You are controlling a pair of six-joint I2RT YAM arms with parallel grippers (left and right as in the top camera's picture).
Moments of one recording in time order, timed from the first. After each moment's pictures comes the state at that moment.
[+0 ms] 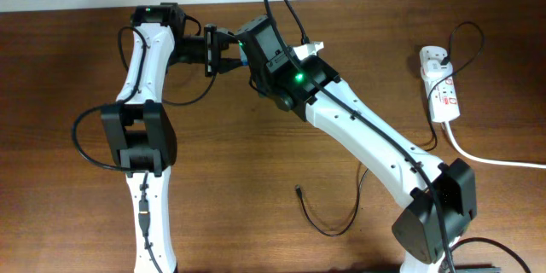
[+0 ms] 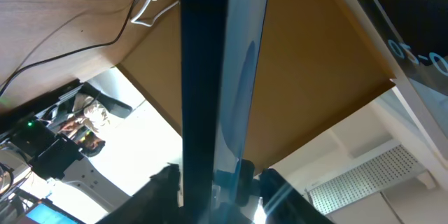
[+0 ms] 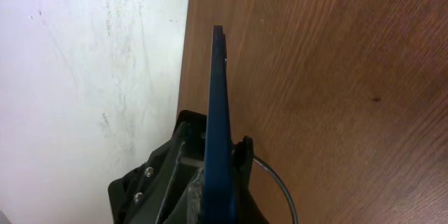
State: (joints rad) left arm -0.04 2.58 2.43 -1.56 1.50 -0.65; right arm 0.67 1.91 1.80 -0.68 0.27 1.86
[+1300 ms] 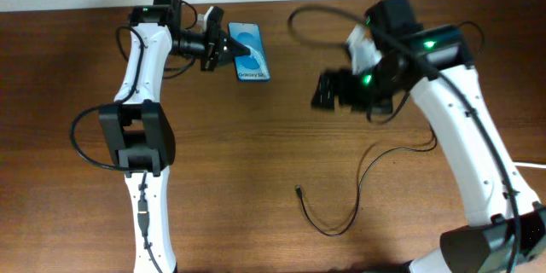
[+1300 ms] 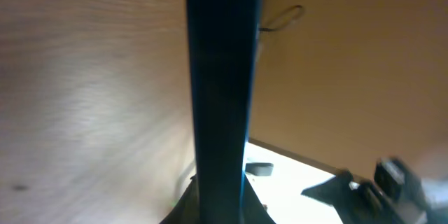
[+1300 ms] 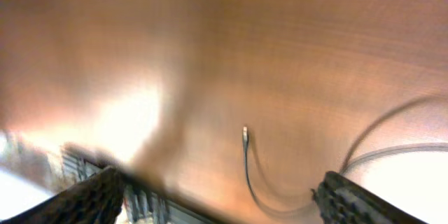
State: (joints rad) left arm -0.03 2.58 2.43 -1.30 1.19 -0.17; right arm 0.28 1.70 1.77 -1.43 -0.41 0.20
